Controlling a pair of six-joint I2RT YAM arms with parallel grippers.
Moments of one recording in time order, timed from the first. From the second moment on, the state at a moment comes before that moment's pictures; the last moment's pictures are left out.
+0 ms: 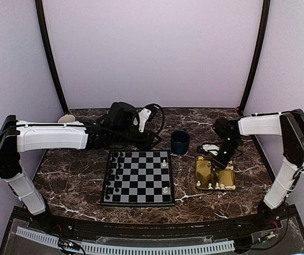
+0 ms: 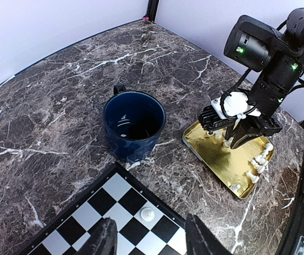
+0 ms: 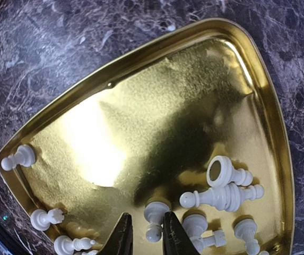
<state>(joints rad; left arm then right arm) -0.91 1.67 1.22 -0.09 0.03 -0.19 0.38 1.72 1.06 -0.87 -0.23 -0.56</state>
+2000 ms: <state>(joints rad) -0.59 1.31 0.88 -0.23 -0.19 -0.49 1.17 2.08 1.65 -1.08 -0.17 -0.63</state>
